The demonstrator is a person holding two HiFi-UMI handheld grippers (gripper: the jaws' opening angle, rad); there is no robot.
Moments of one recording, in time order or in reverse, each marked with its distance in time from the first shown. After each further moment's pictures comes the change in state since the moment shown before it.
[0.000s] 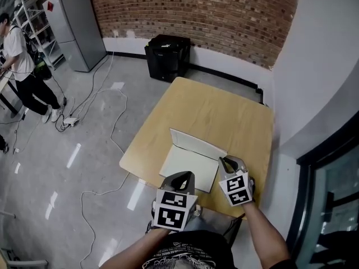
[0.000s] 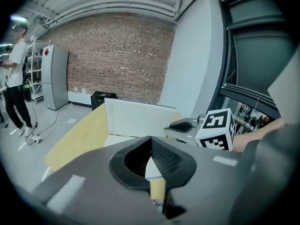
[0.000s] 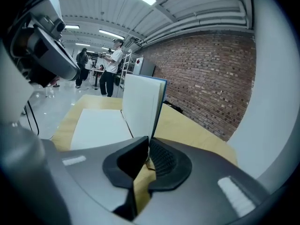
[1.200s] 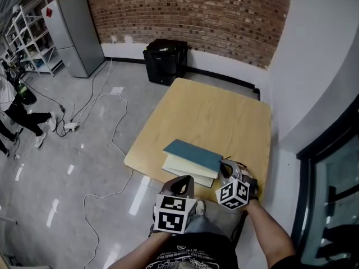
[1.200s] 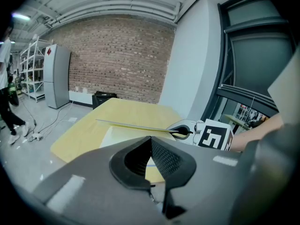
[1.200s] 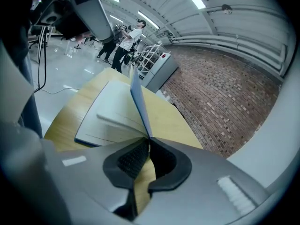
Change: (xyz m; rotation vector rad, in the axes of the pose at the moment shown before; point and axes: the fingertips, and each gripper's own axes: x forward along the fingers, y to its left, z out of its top) left arm -0.149 -0.062 -0.137 -0.007 -0.020 0.000; right arm -0.129 0.156 -0.077 -0.448 0.071 -0.043
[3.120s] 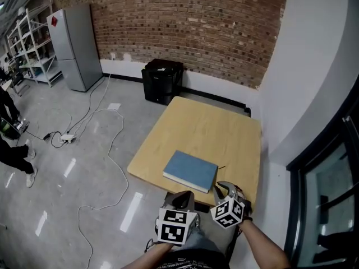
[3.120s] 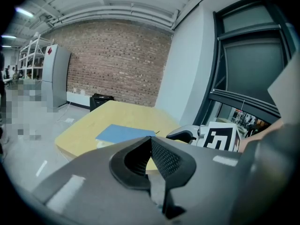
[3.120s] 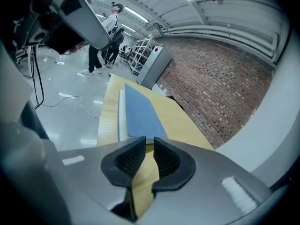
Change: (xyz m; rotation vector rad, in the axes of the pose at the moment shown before) left arm -0.355 -0.097 0.012 -0.012 -0.050 -0.040; right arm -0.332 0.106 0.167 0.146 0.085 0.010
